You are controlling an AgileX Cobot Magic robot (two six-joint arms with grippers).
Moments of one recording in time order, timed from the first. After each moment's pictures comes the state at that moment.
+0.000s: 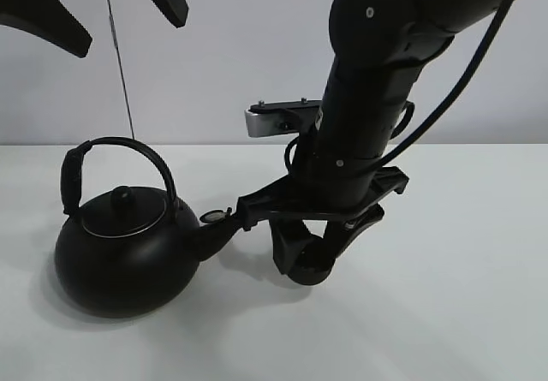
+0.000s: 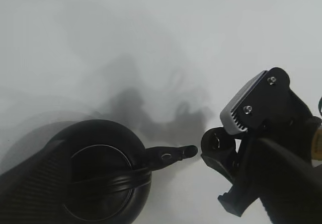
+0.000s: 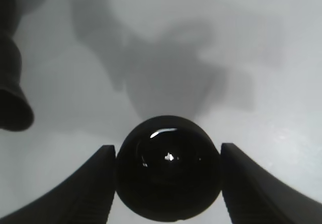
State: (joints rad) left arm -0.44 1.51 -1.27 -0.26 0.75 -0.08; right arm 0.59 1.96 -1.23 0.04 0.65 0.06
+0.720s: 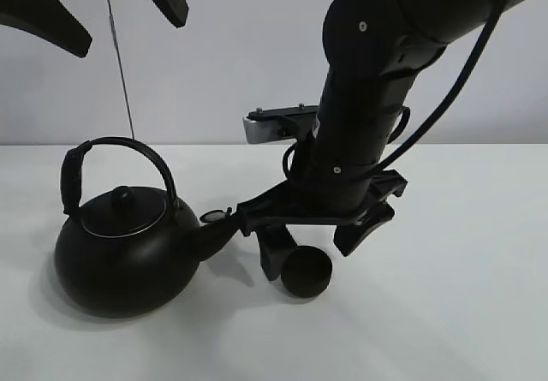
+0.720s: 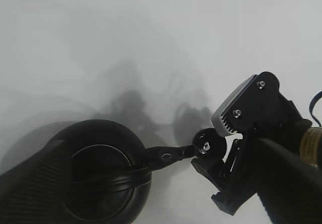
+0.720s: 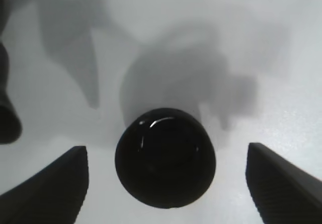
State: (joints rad) left arm -0.44 1.51 -1.27 -0.26 0.75 -0.08; right arm 0.60 1.98 -1.23 0.01 0.63 0.09
